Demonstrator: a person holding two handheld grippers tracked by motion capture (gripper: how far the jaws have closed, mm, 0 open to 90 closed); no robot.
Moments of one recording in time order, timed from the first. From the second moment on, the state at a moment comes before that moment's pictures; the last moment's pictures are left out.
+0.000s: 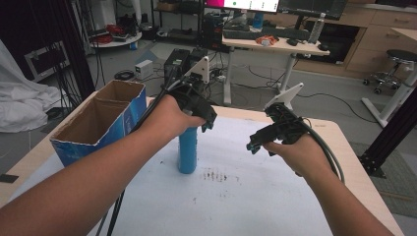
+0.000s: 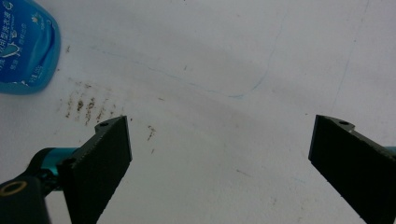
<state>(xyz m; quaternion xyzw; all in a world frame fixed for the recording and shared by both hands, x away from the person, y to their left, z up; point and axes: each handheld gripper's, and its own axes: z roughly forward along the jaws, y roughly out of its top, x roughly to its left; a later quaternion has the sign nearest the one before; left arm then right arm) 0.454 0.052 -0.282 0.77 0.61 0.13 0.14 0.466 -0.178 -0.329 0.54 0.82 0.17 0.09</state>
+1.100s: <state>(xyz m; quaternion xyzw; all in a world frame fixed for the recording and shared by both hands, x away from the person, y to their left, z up) 0.456 0.047 -0.296 0.76 0.62 0.16 0.13 0.465 -0.185 -0.335 0.54 0.82 0.18 0.08</state>
